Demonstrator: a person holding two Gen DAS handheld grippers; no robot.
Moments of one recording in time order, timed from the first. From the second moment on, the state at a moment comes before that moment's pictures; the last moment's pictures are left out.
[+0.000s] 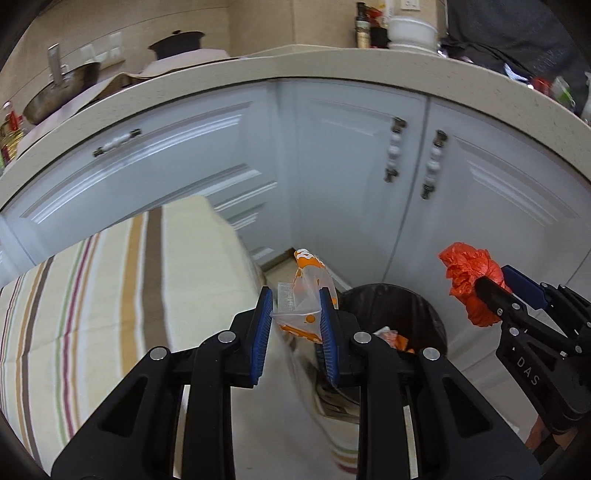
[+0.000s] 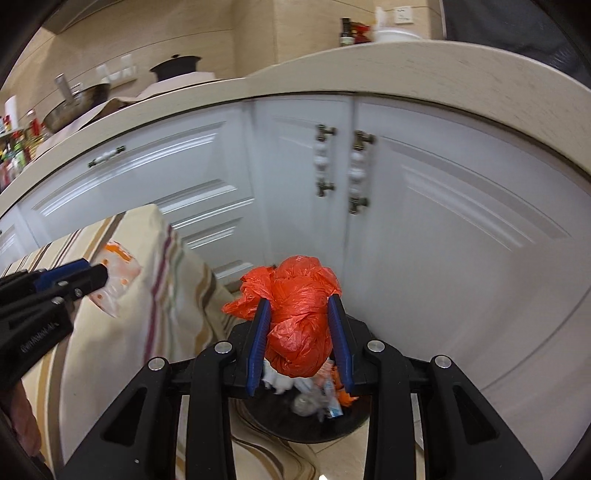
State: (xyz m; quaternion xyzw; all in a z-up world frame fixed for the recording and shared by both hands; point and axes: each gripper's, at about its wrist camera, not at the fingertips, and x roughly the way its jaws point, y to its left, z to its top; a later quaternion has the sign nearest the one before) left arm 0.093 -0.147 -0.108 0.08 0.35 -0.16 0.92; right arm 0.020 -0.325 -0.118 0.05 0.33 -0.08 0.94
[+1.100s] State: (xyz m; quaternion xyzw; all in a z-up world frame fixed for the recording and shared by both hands) left arm 0.106 -0.216 -0.143 0.11 0.37 -0.19 0.90; right arm 0.015 -0.372 -0.136 0.06 0.34 -0.13 0.93
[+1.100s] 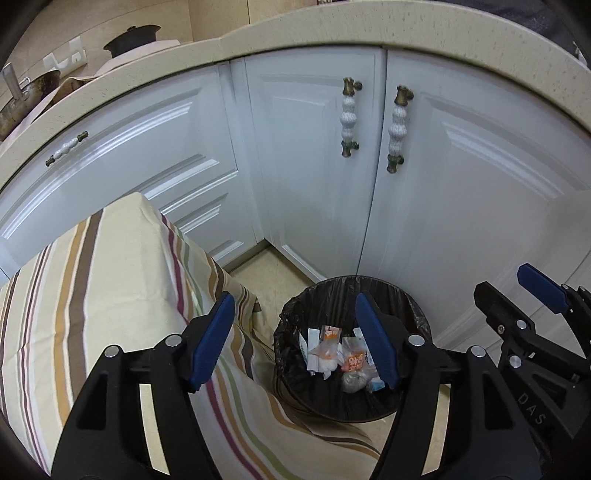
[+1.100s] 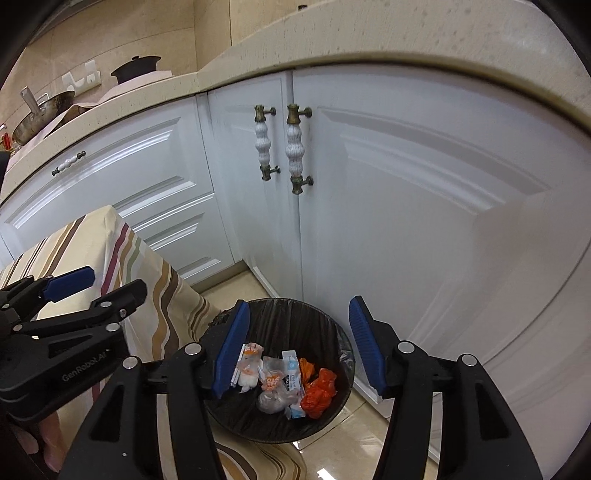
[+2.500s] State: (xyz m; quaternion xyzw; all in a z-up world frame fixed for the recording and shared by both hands) left arm -0.051 -0.082 -0.017 0.05 0.24 -0.20 0.95; right arm -0.140 -0.278 -0.019 0.04 0.23 -0.18 0.96
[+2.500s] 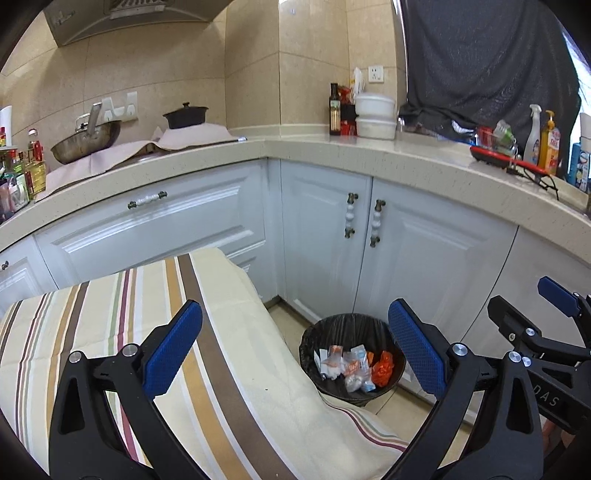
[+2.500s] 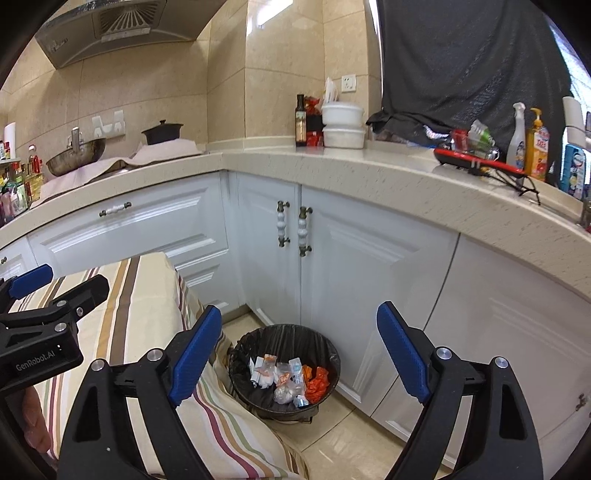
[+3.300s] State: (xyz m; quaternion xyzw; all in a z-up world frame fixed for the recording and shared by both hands) left arm -0.066 -0.064 -0.003 0.03 0.22 -0.20 0.95; right arm -0.160 -0.263 -0.001 0.02 0.20 -0.18 0.96
